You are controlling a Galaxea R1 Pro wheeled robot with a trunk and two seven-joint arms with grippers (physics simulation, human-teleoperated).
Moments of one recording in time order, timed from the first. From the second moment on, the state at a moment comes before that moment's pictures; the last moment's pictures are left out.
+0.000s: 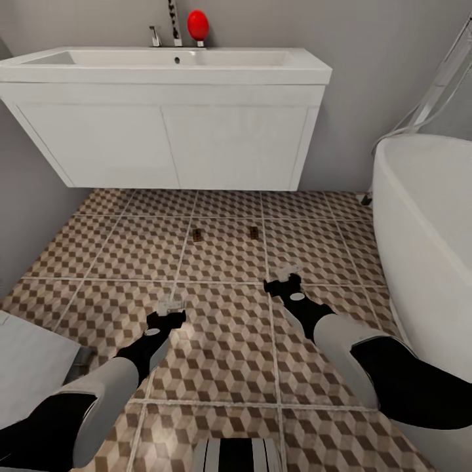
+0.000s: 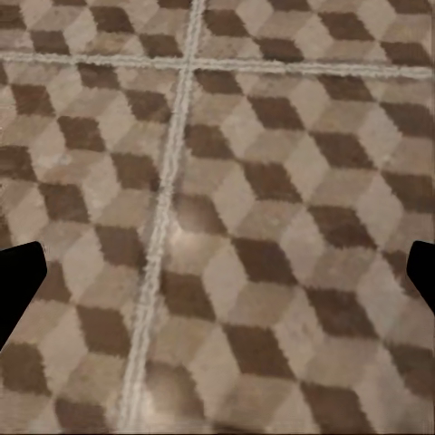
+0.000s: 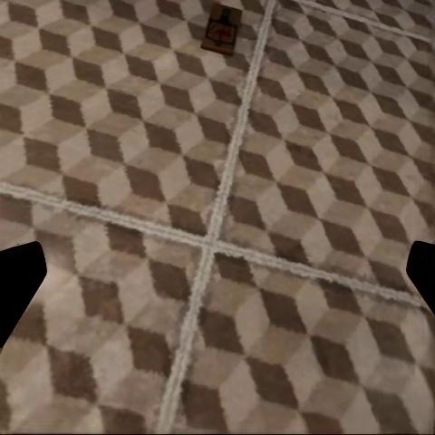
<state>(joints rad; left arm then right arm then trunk) -0.94 -0.05 -0.02 -0.19 0.02 -0.12 0.17 -1.18 0.13 0.25 -0.02 0.03 -0.16 -0.13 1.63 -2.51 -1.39</state>
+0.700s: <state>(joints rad) -0.75 -0.04 -0.02 -0.19 0.02 -0.21 0.17 -0.99 0.05 0.26 -0.02 0.03 -0.29 0.01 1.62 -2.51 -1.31</state>
